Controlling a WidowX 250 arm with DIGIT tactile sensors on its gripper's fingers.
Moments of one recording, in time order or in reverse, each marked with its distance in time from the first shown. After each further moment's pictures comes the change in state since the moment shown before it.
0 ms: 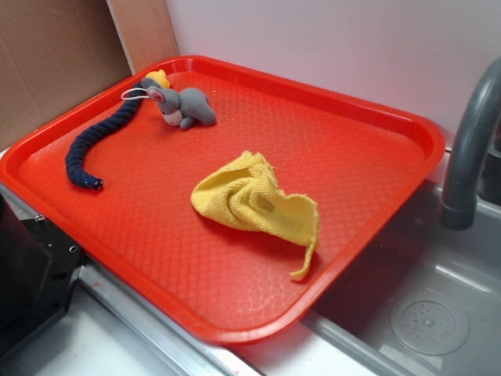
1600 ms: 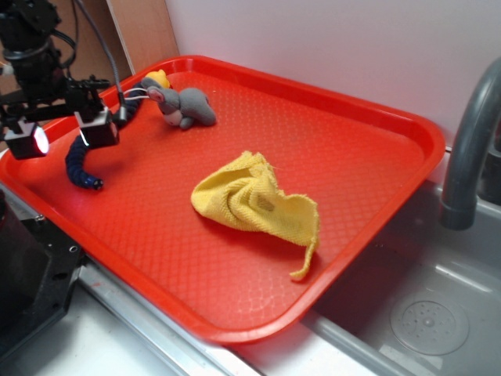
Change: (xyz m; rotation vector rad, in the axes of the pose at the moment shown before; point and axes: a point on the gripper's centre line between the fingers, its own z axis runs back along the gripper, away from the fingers) arm 0.020 0.120 -0.194 0.118 0.036 0.837
